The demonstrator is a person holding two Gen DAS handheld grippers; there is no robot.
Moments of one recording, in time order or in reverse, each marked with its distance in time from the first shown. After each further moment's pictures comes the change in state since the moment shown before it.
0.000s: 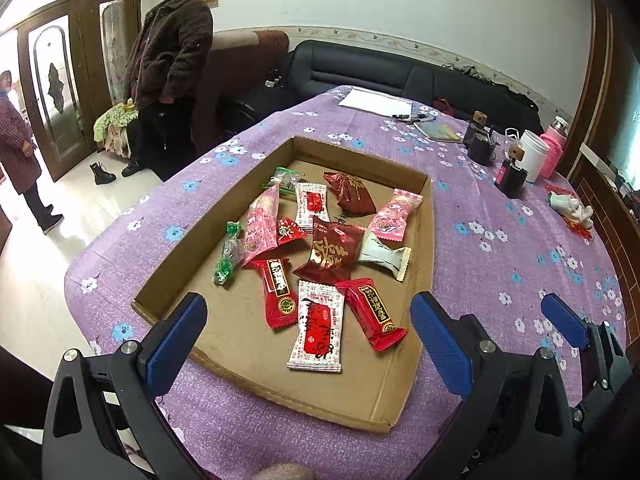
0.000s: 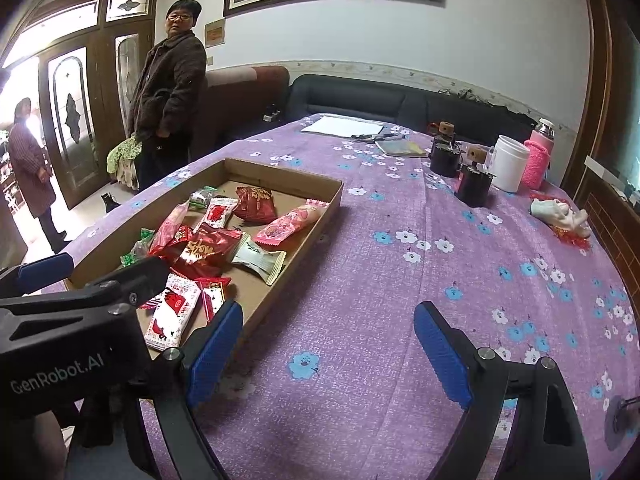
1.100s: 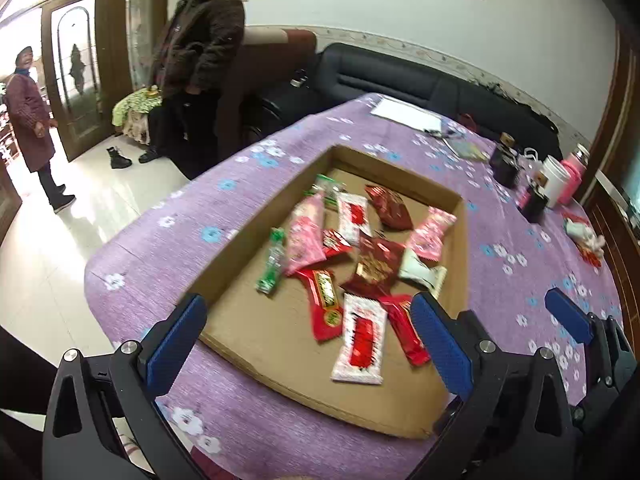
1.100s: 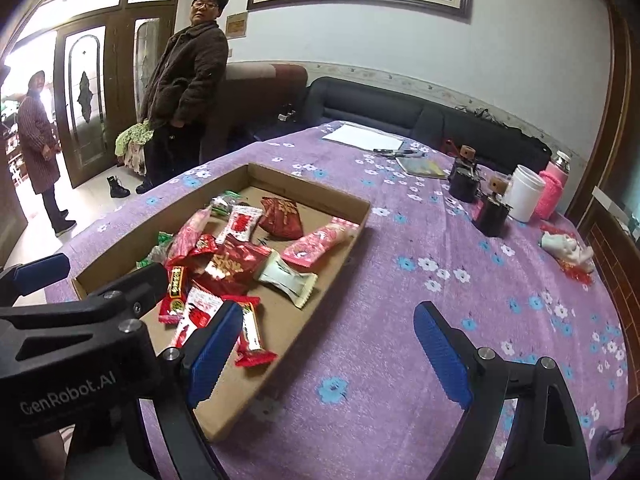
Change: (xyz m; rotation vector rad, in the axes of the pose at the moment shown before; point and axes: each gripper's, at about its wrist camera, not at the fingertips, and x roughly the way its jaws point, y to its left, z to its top) left arm -0.002 0.039 0.009 -0.097 -0.009 0.046; right arm 0.006 0.039 0.023 -0.115 0.003 0.003
